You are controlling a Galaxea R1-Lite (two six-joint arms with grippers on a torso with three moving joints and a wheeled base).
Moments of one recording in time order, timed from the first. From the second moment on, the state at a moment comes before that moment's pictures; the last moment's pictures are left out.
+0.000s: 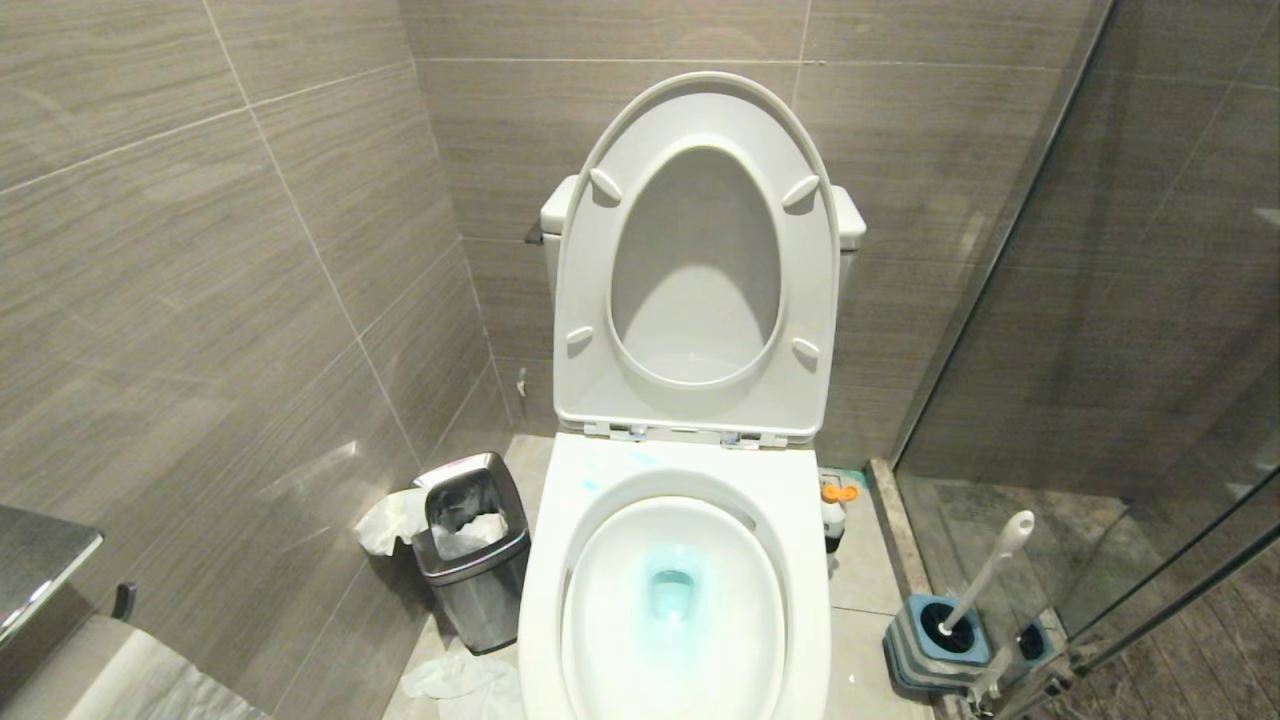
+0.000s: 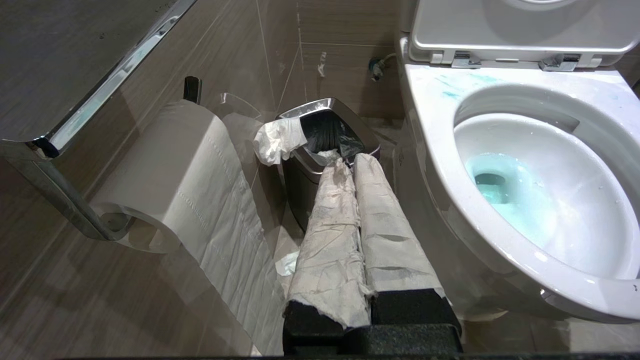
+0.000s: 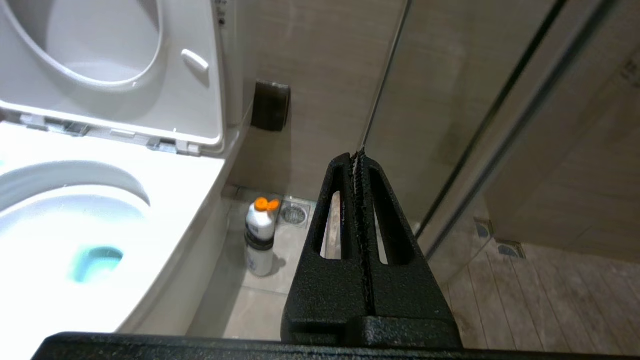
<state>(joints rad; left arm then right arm) -0.01 0.00 0.00 0.00 0.00 0.00 -0.02 0.57 -0.09 -0.60 -0.07 -0.13</state>
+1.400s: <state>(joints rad) -0.01 0.00 0.00 0.00 0.00 0.00 0.00 0.00 0.00 0.00 -0.01 0.04</state>
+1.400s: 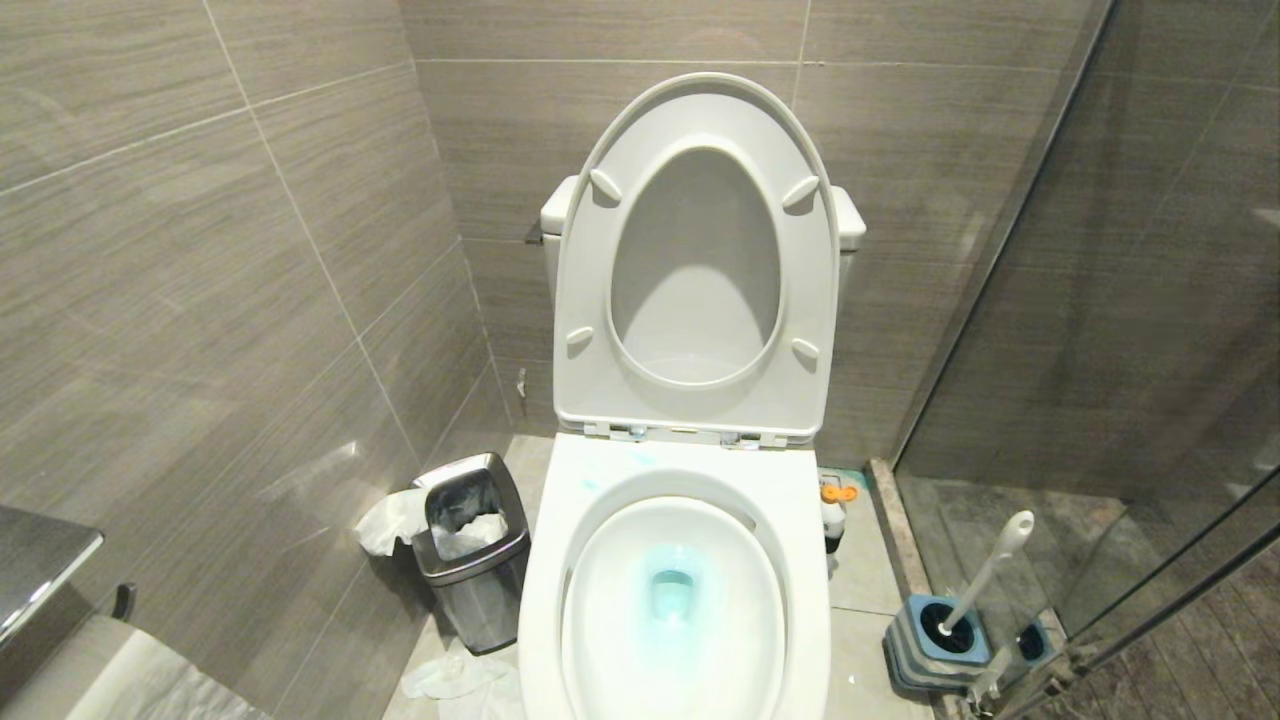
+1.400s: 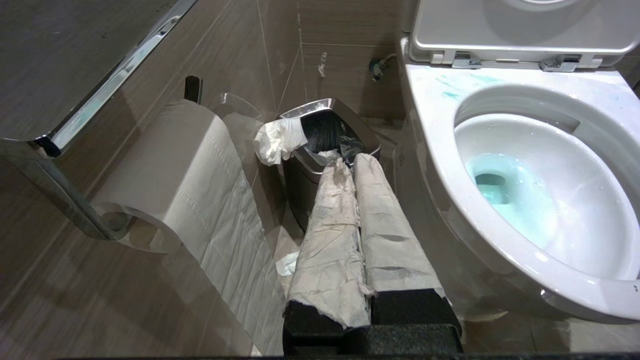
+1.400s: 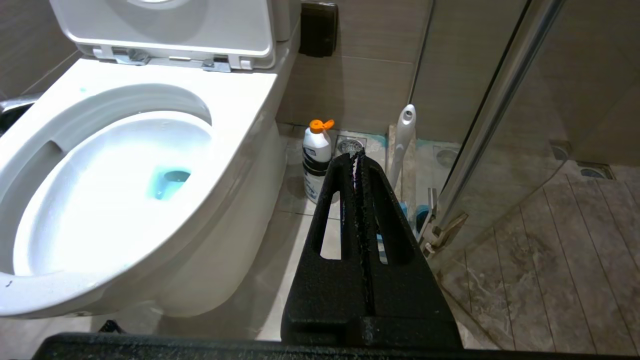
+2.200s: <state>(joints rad) -0.01 0.00 0.00 0.01 -0.01 0.03 0.00 0.00 0.00 0.00 -0.01 0.04</state>
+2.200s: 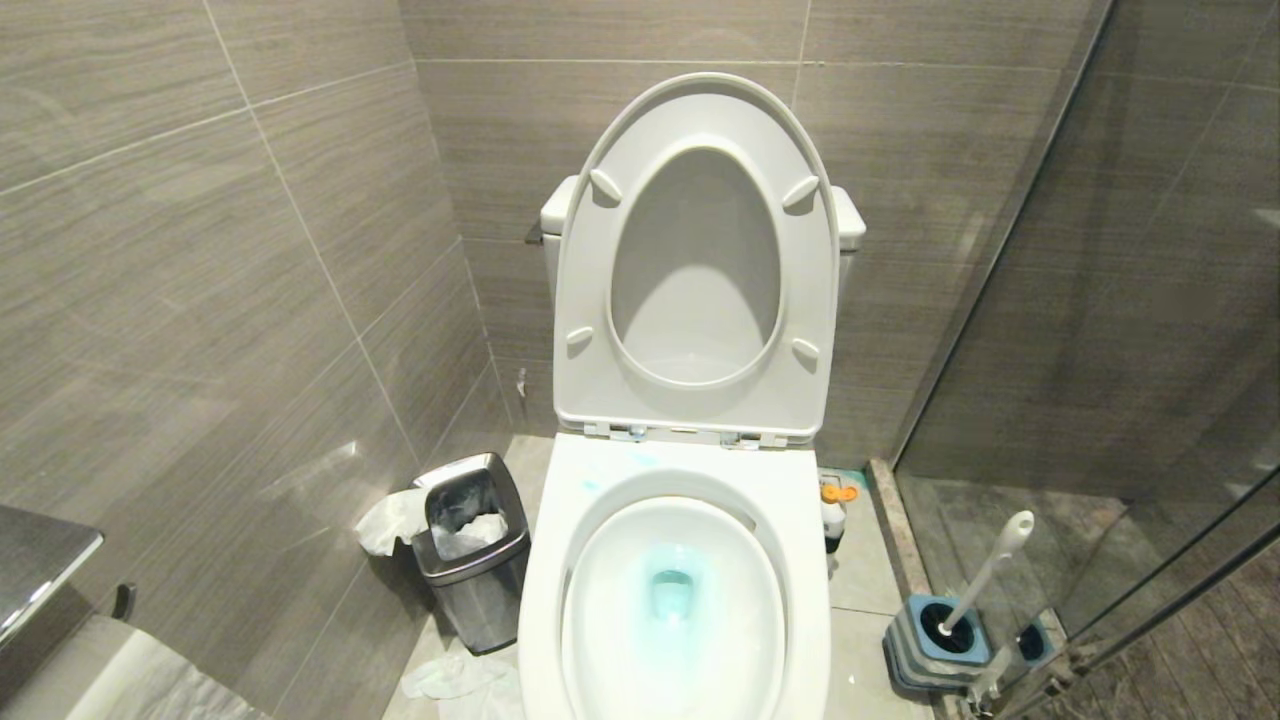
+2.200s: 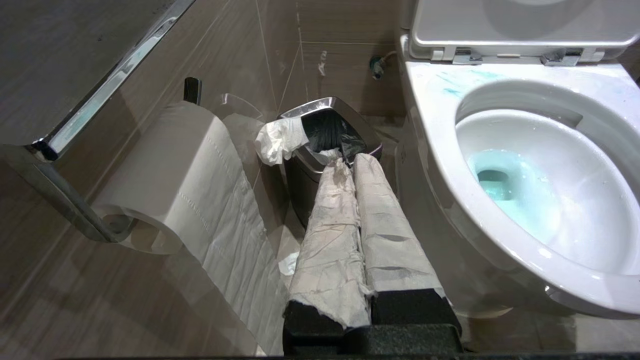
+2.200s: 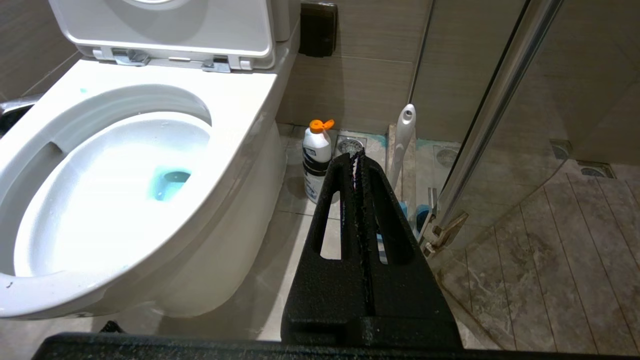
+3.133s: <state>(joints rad) -0.01 0.10 -0.40 0.10 -0.14 0.16 0.00 0.00 0.00 0.00 -0.01 0.04</state>
